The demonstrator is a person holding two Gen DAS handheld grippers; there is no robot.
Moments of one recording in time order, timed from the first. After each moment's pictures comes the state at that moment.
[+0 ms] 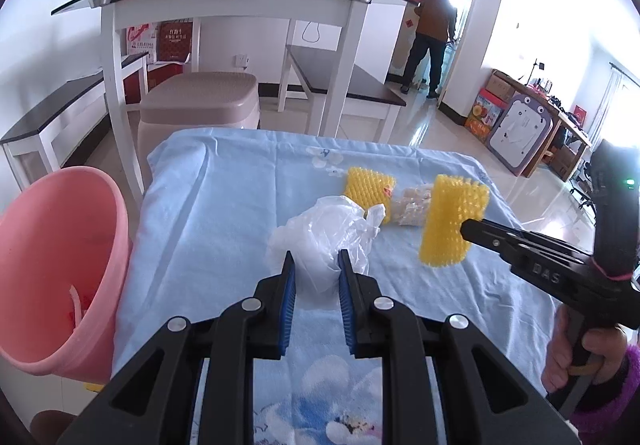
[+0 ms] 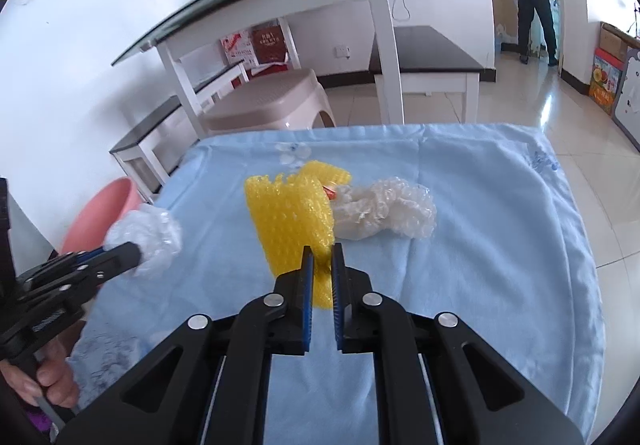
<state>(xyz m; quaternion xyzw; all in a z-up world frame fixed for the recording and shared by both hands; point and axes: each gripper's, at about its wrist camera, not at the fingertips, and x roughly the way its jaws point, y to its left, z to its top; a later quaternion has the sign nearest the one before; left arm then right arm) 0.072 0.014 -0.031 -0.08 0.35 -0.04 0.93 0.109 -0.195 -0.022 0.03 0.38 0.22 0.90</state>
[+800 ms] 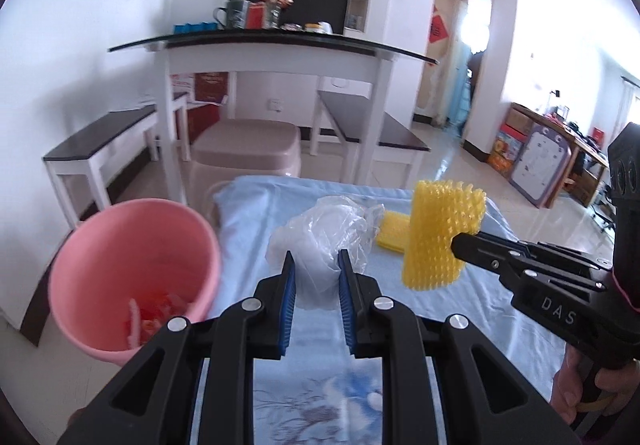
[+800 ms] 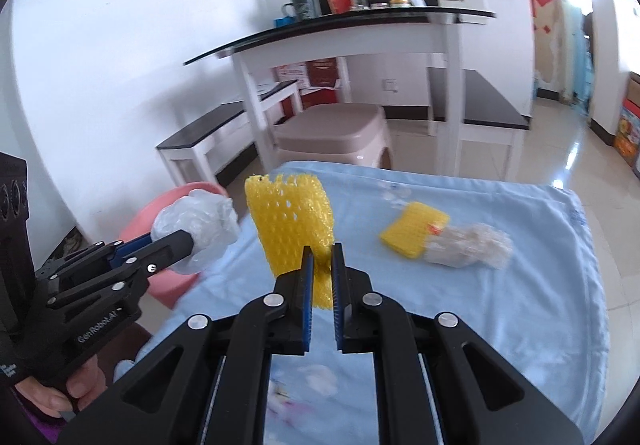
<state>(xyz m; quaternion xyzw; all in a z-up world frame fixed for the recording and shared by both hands) 0.002 0.050 0.023 -0.07 0.28 0.03 0.96 0.047 -0.115 0.036 0.00 0.32 0.29 0.90</state>
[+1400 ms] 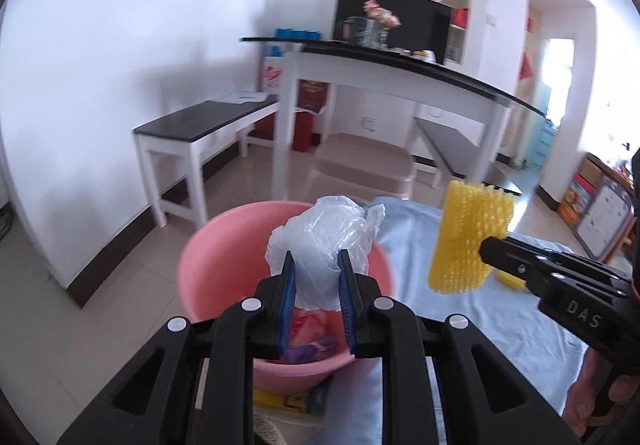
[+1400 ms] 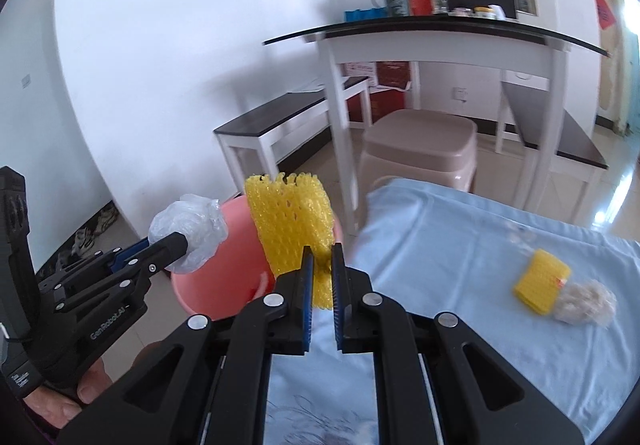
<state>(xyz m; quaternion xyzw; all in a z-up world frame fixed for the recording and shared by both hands) -0.049 0.182 0.020 -0.12 0.26 0.18 0.94 0.045 0.023 0.042 -0.04 0.32 0.38 0.87</state>
